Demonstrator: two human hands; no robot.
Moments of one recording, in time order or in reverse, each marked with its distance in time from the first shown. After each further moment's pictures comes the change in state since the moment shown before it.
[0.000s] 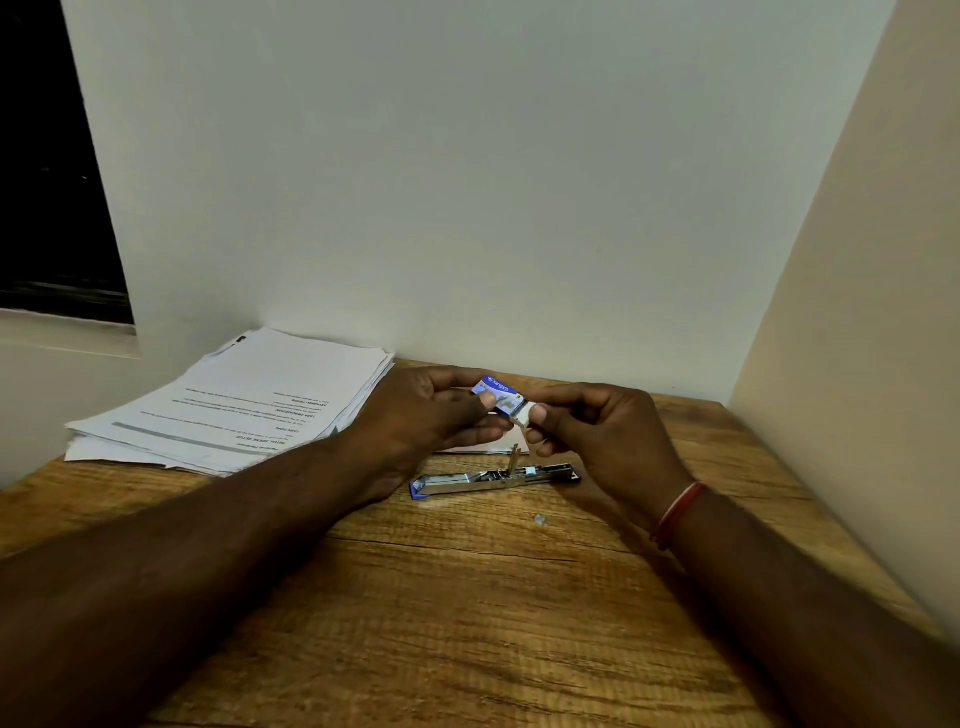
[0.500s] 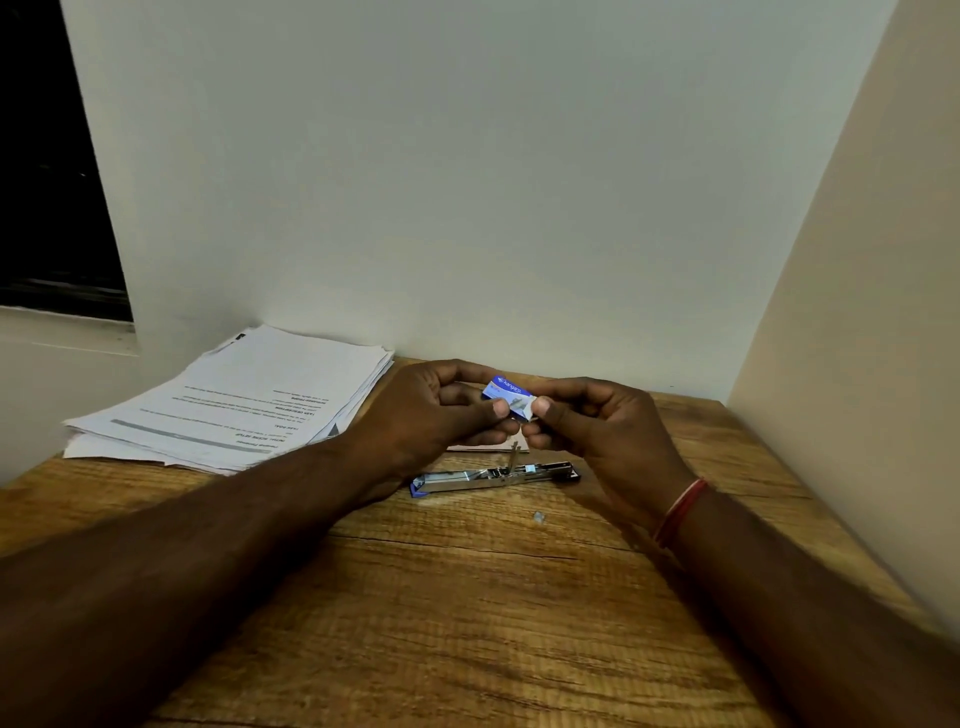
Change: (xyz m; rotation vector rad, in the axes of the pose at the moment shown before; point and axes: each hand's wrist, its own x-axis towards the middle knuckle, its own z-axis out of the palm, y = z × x) left_hand -0.006 0.002 0.002 0.081 -0.047 0.084; right_hand -0.003 -0.003 0.001 0.204 -0.006 0.065
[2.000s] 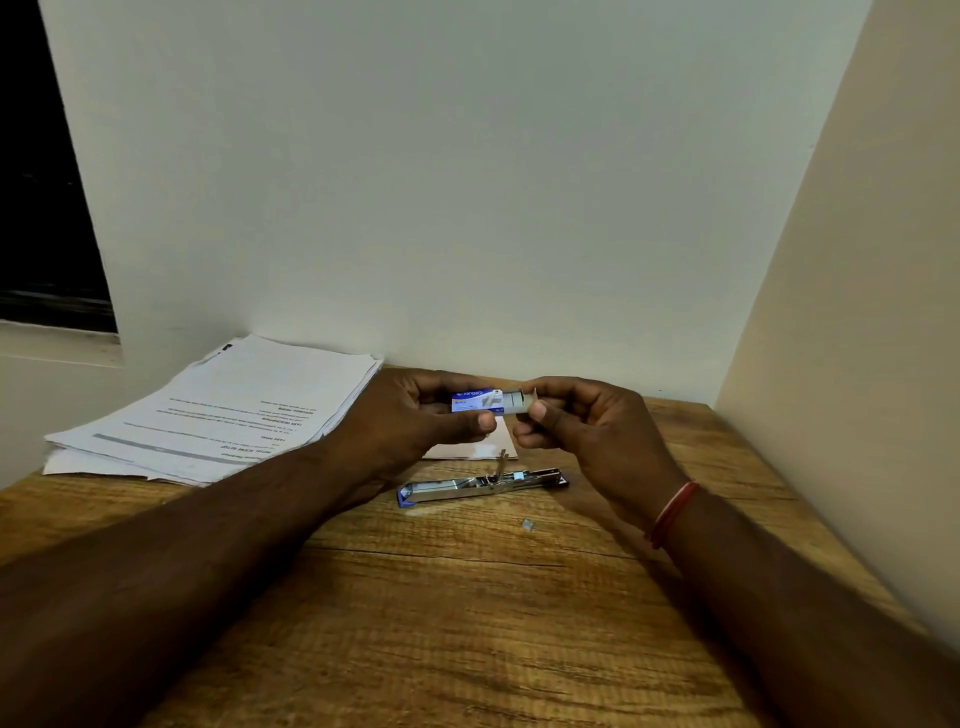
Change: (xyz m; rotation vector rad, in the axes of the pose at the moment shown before) left_hand 0.004 0.002 -0.006 0.145 0.039 0.102; right_hand 0.005 -0.003 -0.007 -0.146 -0.002 -0.031
